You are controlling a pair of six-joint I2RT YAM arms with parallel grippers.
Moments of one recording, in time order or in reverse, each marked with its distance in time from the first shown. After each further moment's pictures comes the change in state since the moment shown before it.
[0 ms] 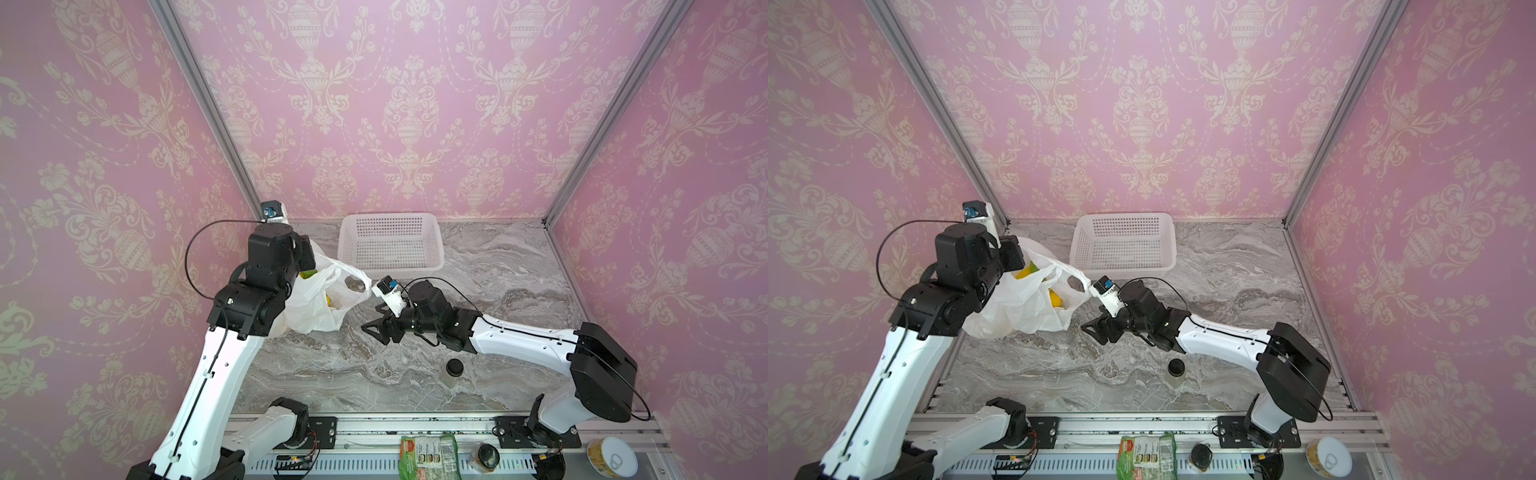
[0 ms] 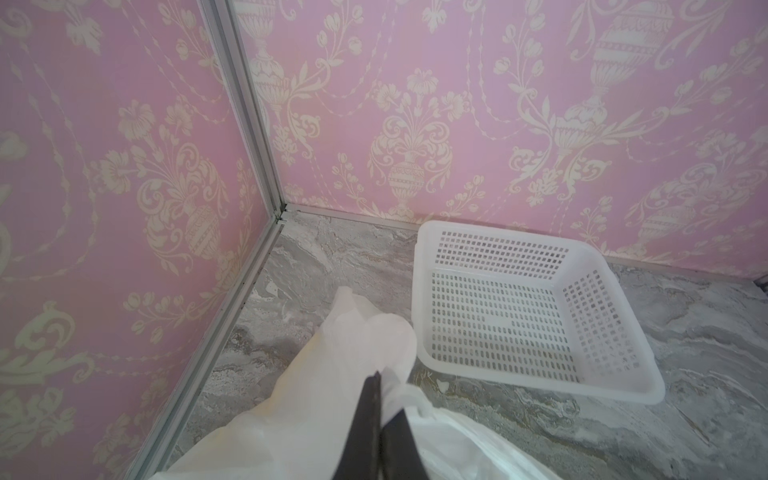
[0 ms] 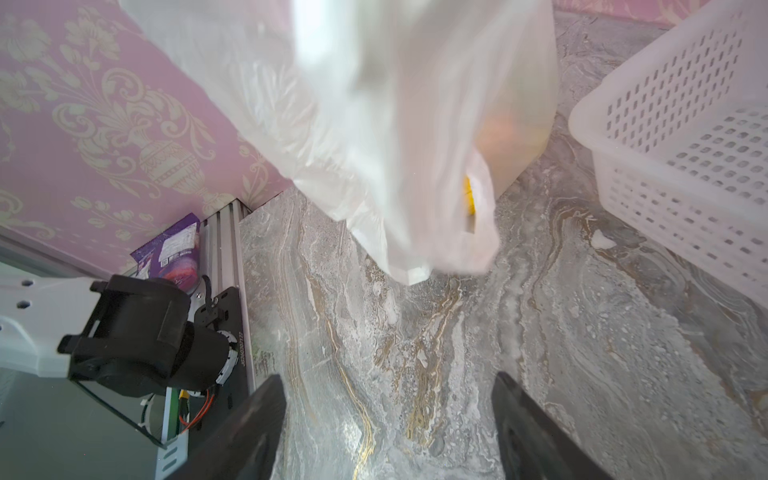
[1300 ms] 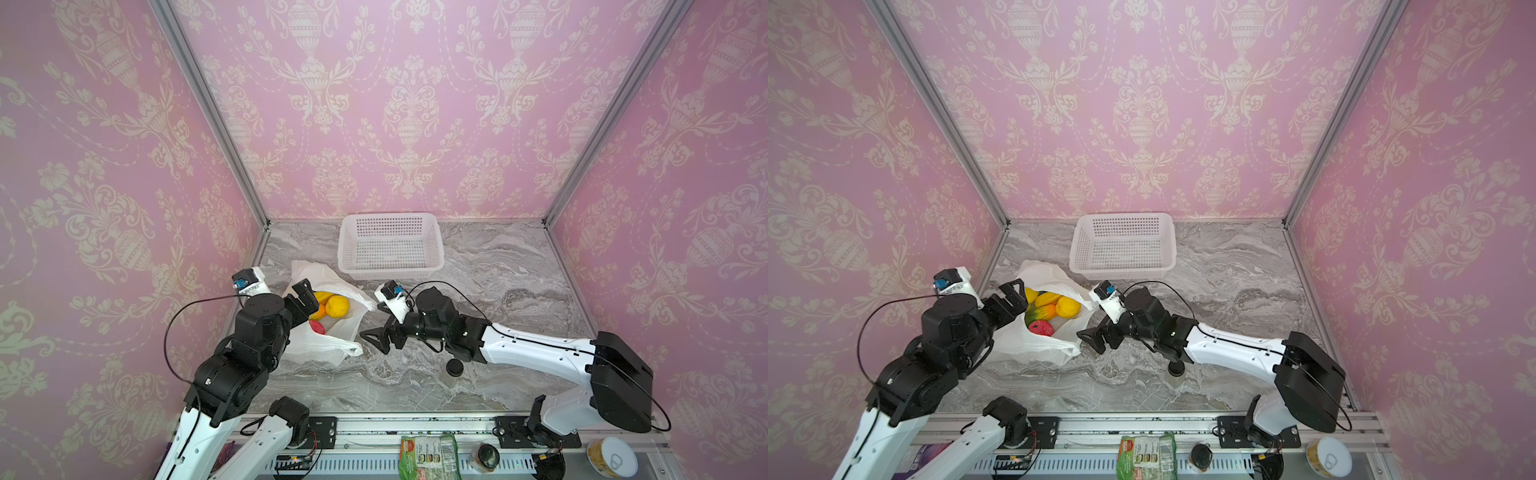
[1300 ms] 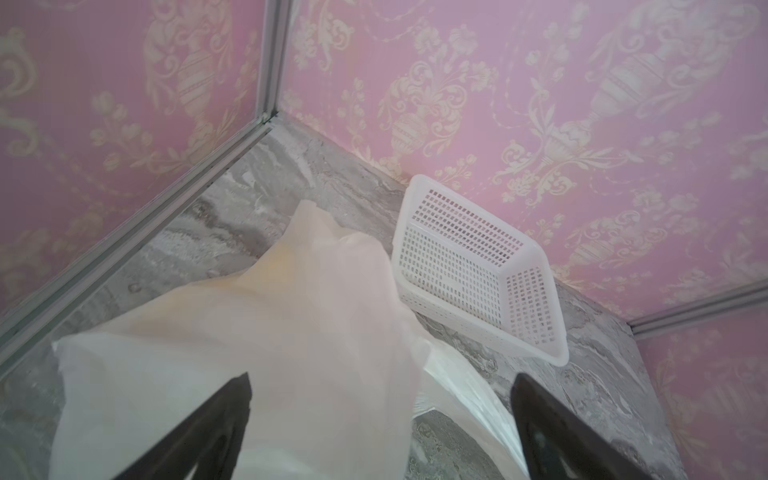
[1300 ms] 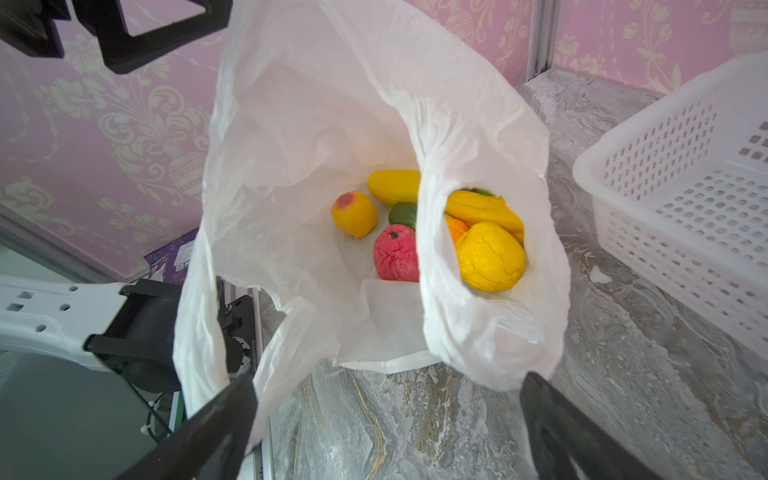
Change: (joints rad) left arm -0.126 -0.366 -0.251 -0.193 -0.146 -0.537; right arm 0.062 -0.101 -0.079 0.060 0.048 -0.056
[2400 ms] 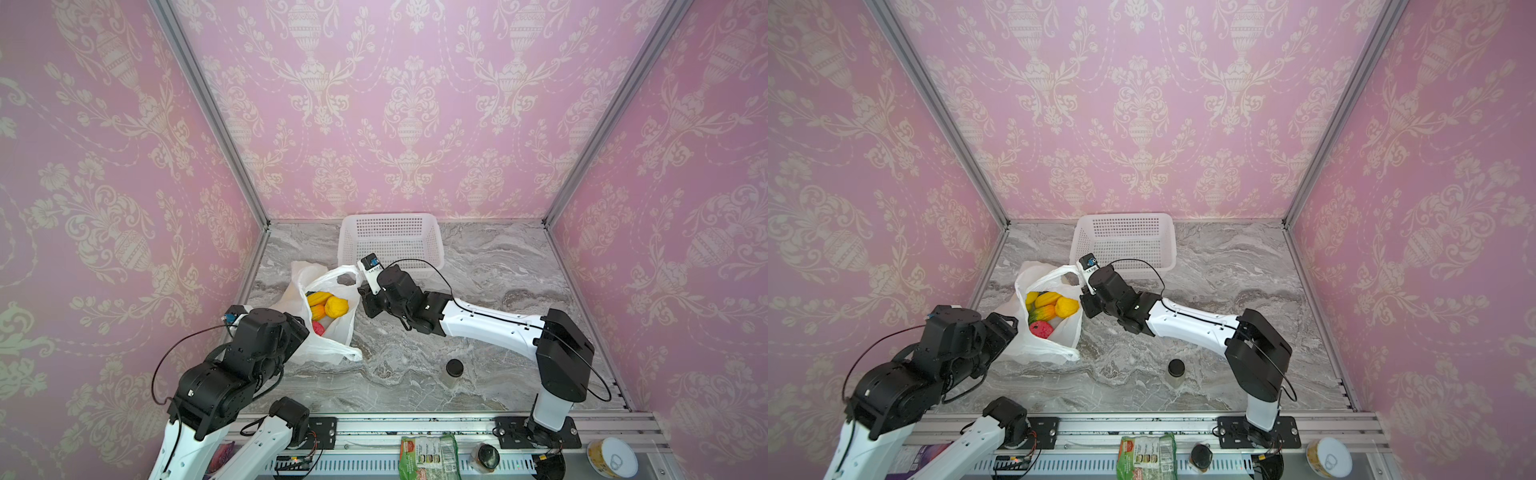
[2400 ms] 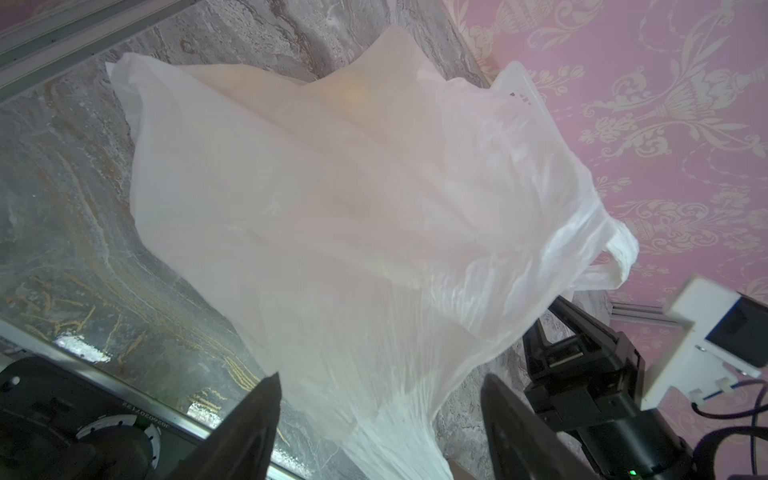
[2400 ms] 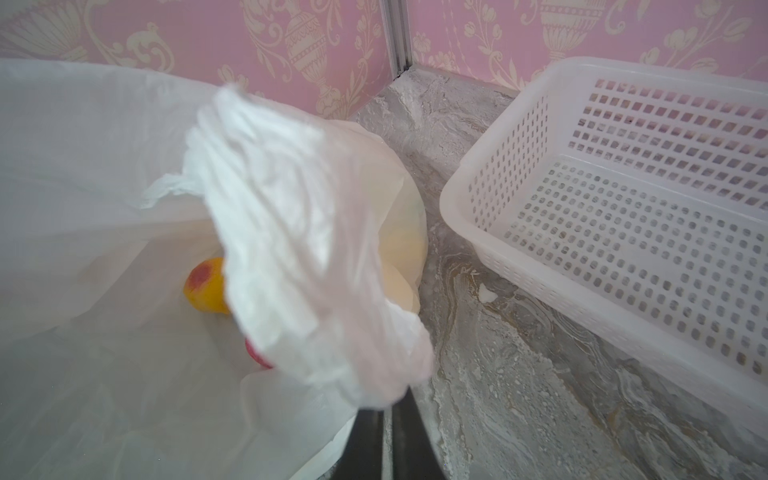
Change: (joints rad) left arm -0.010 0.020 0.084 -0.393 0.240 -0.393; right arm -0.033 0.325 0.441 -0.254 0.350 0.079
